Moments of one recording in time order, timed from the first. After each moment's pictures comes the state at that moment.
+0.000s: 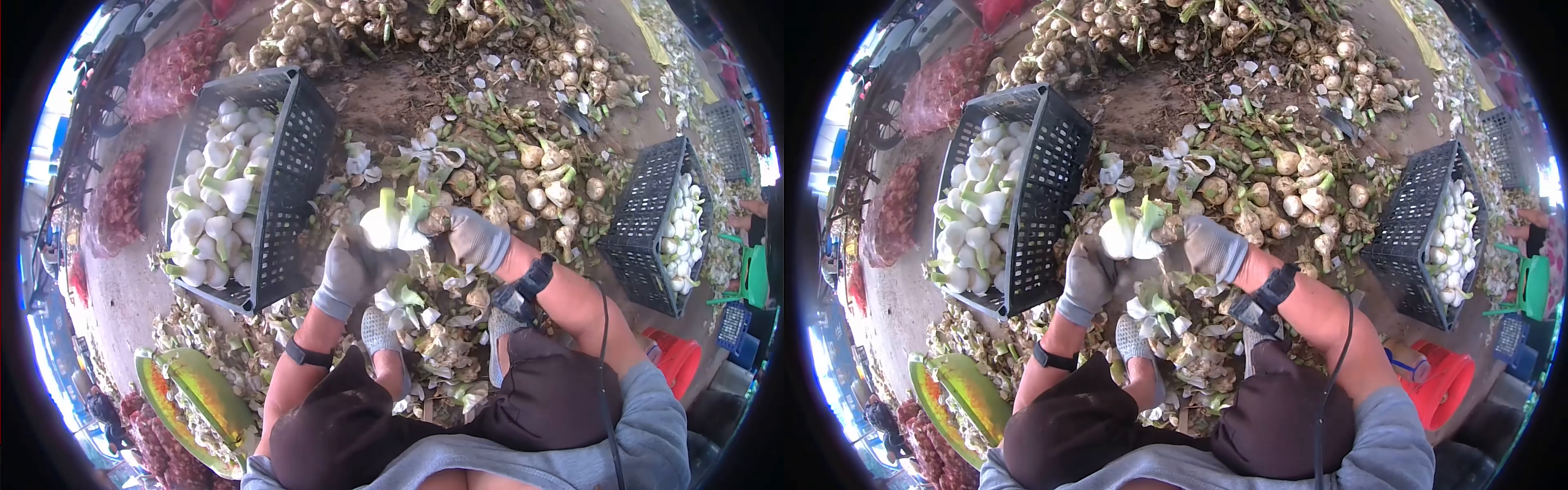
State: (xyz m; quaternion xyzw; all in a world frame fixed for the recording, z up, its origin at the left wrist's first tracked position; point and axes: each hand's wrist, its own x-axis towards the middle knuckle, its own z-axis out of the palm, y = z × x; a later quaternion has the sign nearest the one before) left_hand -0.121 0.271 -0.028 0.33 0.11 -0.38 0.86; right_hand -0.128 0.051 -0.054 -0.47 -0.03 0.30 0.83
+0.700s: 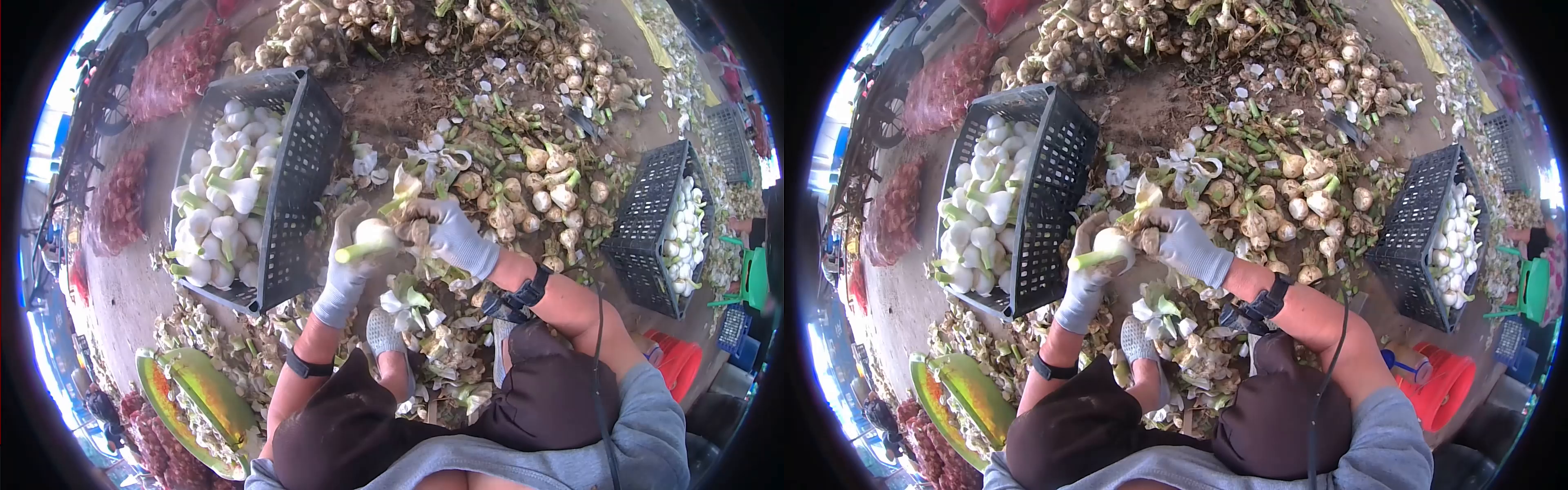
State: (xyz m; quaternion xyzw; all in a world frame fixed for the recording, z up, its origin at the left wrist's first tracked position) left_hand -0.122 0.281 -0.018 0.61 -0.05 -0.19 0.76; right_hand -0.119 0.081 -0.033 -0.55 -0.02 0.21 0.81
